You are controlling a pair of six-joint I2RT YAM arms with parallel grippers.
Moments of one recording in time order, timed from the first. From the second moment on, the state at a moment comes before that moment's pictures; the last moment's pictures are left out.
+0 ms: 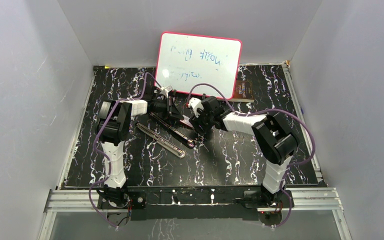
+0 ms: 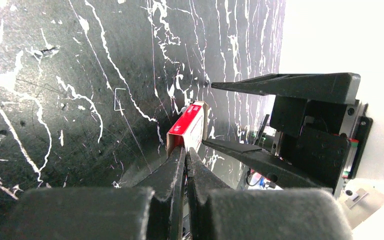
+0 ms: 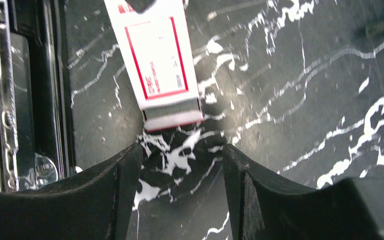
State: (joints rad) left arm -0.25 2.14 1.28 -0.06 0.99 -0.48; right arm 0.68 1.87 1.09 -0.08 -0.18 -0.26
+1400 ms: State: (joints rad) left arm -0.24 2.12 1.00 0.59 0.91 -0.97; right arm 0.57 1.88 1.02 0.14 -0.13 0.76
